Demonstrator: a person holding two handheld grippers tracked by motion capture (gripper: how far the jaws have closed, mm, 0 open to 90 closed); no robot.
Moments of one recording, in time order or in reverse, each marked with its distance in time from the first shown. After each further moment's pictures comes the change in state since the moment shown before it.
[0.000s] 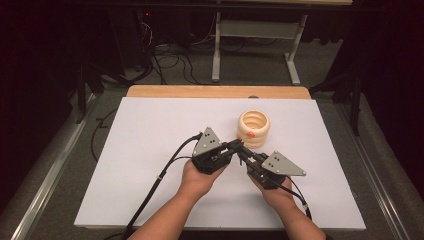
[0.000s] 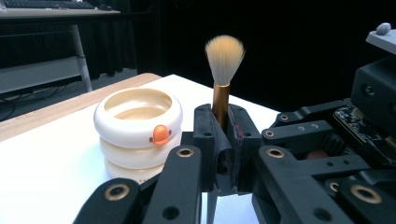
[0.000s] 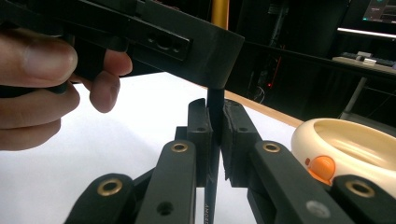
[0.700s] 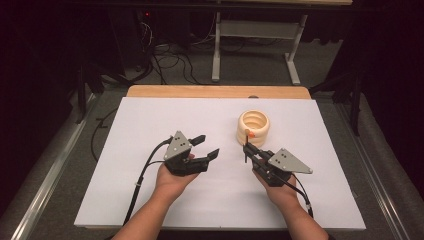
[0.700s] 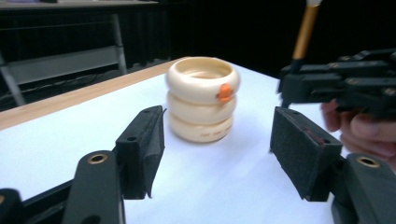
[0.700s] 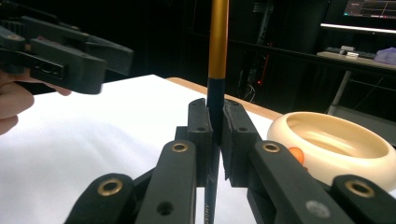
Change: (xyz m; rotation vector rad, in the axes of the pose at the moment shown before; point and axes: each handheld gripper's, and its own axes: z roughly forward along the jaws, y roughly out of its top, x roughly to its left) left arm 0.040 -0.031 -0.055 0.024 0.136 -0.020; right arm -0.013 0.000 -0.006 -0.003 -0.050 0.044
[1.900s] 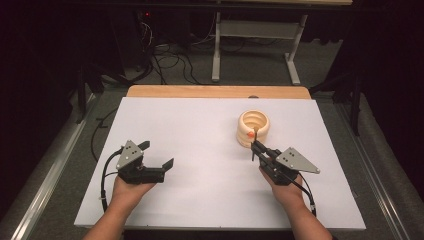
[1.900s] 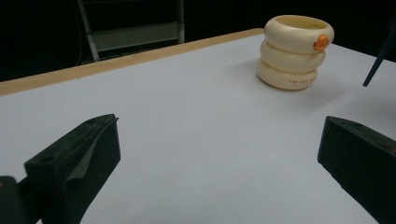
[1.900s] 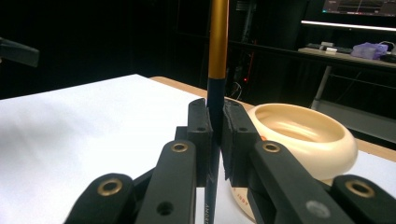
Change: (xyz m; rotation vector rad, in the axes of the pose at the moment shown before) left arm 0.055 -0.039 -0.084 0.072 0.212 -0.048; right arm -0.014 -0.003 -0.009 0.001 -0.060 0.023
